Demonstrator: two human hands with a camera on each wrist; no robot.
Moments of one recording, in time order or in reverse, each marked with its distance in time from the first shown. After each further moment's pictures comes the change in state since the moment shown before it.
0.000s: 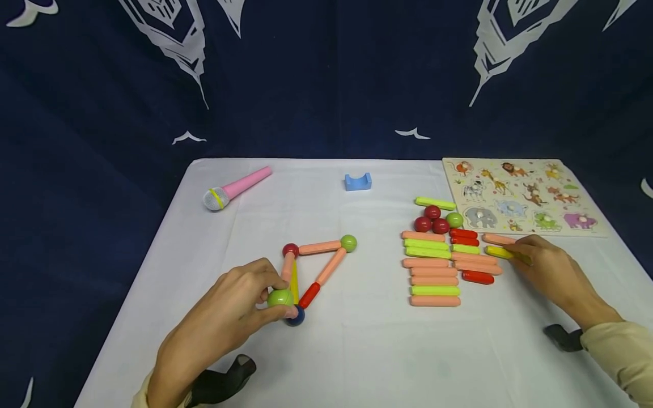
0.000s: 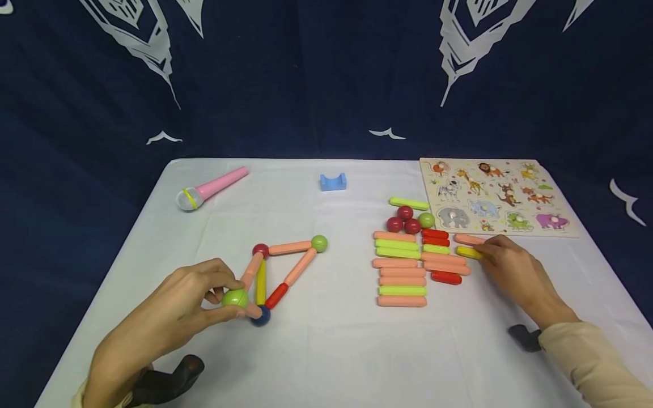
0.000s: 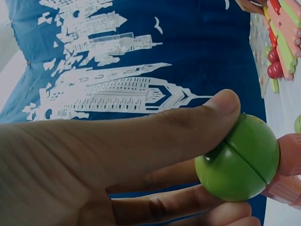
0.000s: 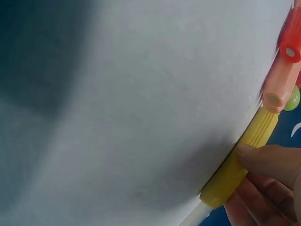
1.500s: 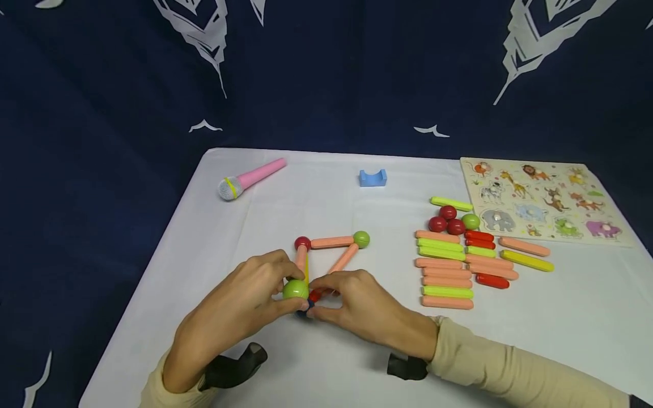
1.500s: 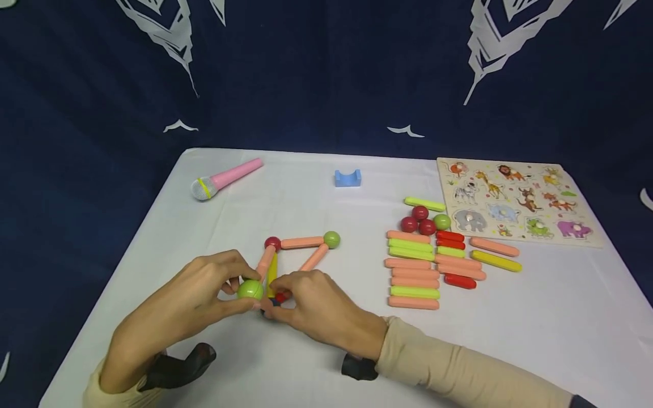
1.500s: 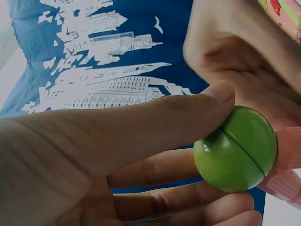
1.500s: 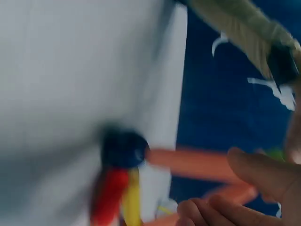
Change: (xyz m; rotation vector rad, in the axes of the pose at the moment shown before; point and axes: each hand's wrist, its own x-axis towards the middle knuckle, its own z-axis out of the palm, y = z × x) left_hand 0.001 -0.001 -0.003 0.002 -0.023 0.066; right_hand 0.024 -0.319 0.007 0.629 -0.221 -0.500
